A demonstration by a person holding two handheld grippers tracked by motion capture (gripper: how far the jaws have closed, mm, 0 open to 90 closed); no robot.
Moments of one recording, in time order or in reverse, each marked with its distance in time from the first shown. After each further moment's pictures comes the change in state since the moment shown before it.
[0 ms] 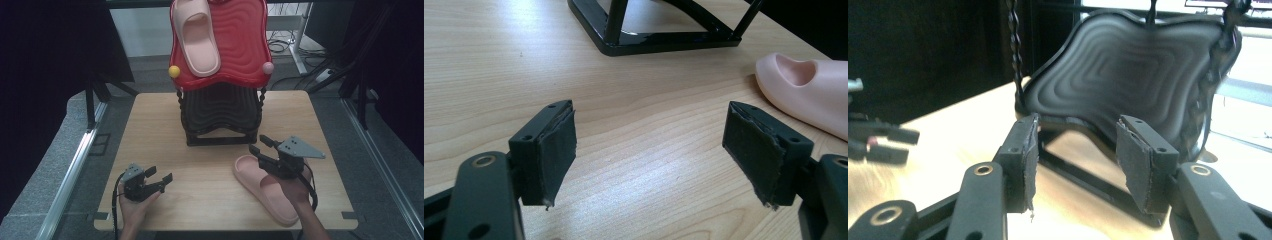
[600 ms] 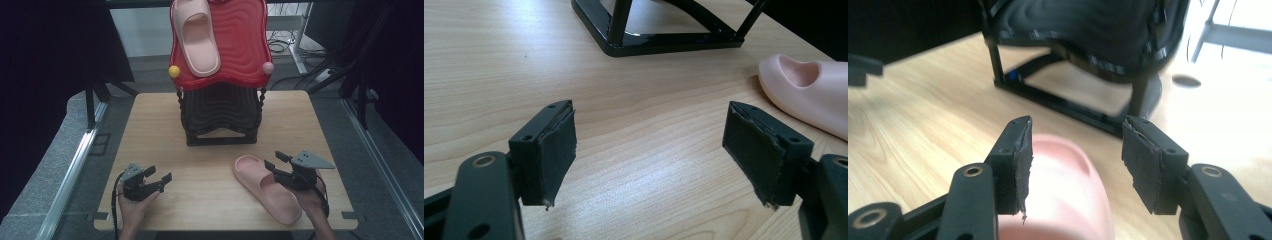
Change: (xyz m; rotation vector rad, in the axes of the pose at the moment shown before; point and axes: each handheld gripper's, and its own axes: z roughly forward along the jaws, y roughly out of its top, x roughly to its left) left arm 0.002 0.000 -0.001 -0.001 0.005 -0.001; right arm -0.036 -0.065 -0.017 0.140 -0.017 0.044
